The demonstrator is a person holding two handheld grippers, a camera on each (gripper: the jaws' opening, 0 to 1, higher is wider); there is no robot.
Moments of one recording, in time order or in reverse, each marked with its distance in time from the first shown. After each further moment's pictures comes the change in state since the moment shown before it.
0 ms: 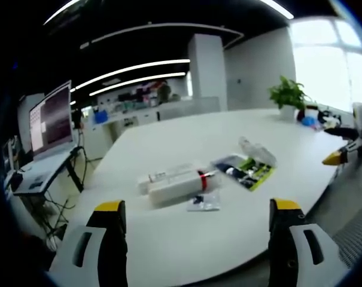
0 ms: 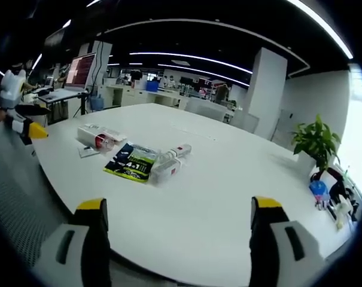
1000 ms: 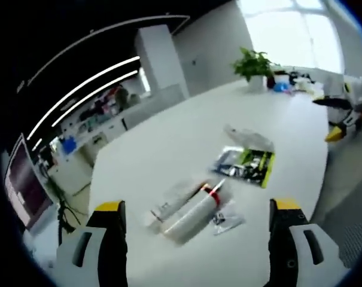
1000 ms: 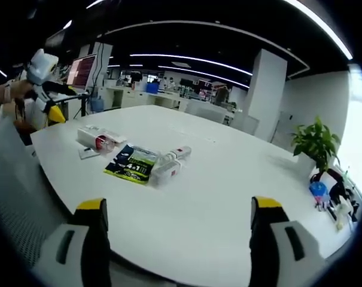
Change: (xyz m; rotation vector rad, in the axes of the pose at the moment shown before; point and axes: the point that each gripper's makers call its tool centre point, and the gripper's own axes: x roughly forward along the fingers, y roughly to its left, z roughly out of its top) left arm 0.064 0.022 0.050 0.341 0.127 -0.230; right arm -0.001 -0.001 0.001 -0.002 -0.014 0.000
